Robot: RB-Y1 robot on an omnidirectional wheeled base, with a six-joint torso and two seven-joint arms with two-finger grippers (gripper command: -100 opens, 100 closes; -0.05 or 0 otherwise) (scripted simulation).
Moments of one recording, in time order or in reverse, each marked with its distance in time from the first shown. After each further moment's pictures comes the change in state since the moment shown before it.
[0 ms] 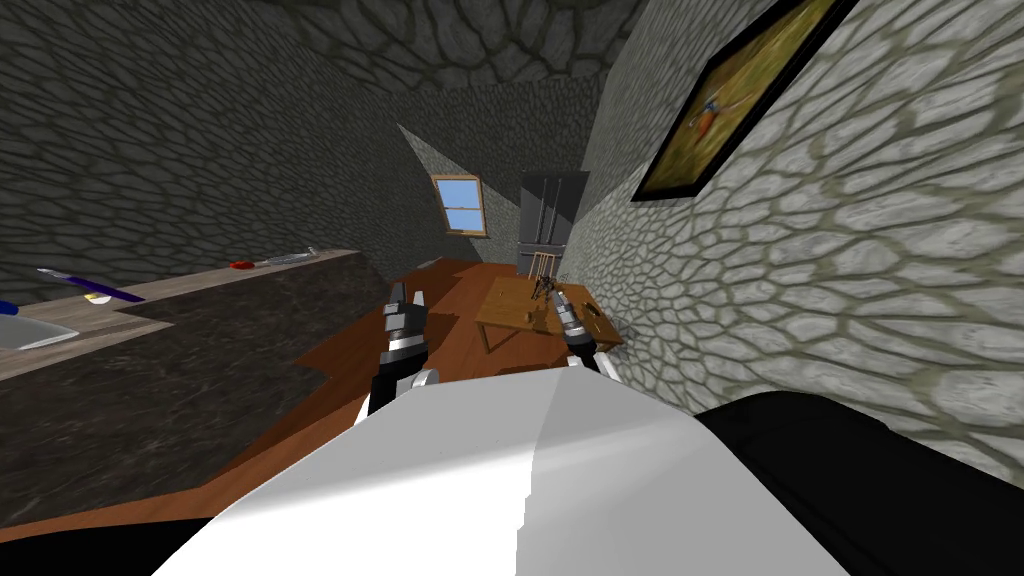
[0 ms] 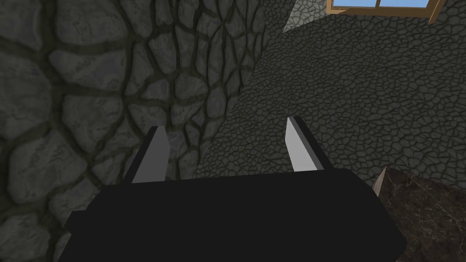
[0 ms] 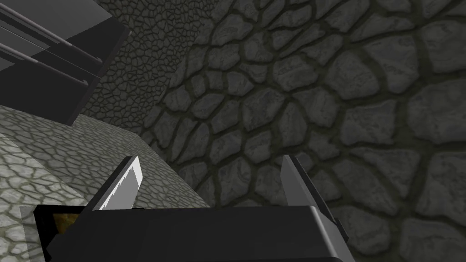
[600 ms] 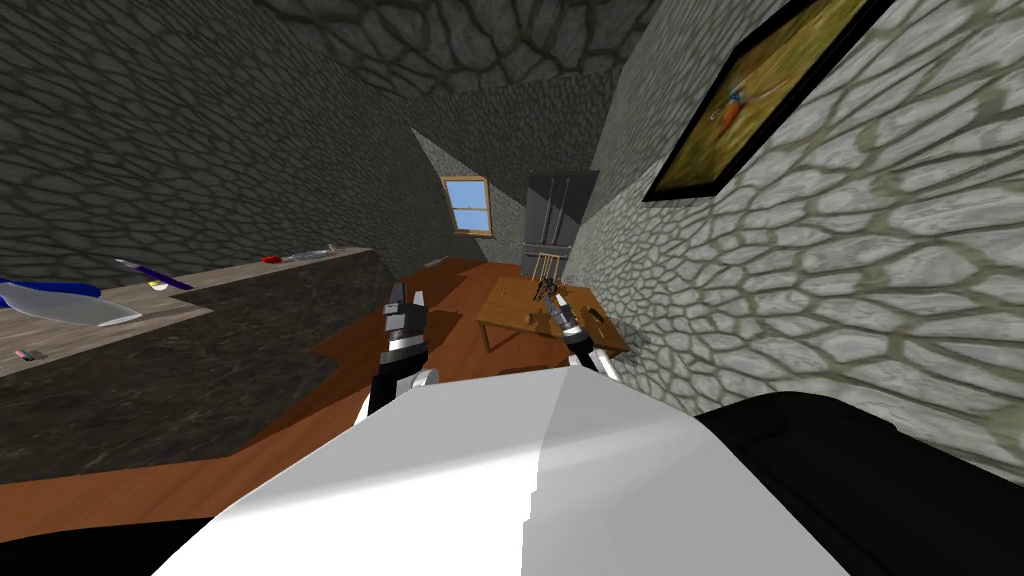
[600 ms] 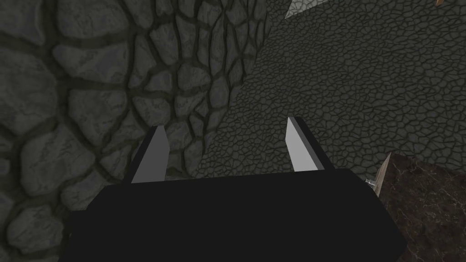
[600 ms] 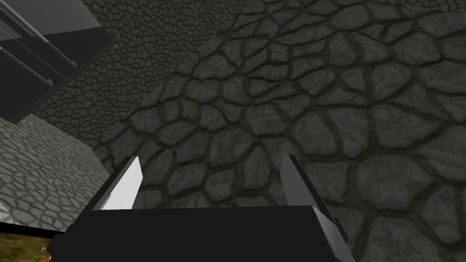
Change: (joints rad) left arm 0.000 0.000 0.000 0.000 0.000 0.000 0.000; right arm -0.049 -0.022 -0.038 0.090 0.168 -0.019 0.131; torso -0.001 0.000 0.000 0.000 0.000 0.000
